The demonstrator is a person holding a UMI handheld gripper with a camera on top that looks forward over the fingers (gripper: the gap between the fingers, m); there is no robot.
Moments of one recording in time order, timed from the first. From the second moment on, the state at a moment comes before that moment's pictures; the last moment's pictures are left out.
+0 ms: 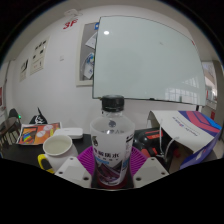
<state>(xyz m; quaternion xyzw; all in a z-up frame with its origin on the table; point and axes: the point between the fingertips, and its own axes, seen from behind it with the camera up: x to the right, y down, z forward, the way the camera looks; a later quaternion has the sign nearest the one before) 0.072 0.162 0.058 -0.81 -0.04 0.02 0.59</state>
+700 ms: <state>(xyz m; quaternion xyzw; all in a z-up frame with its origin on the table) 0.061 -0.039 0.132 -0.84 -0.01 -0.03 0.54</state>
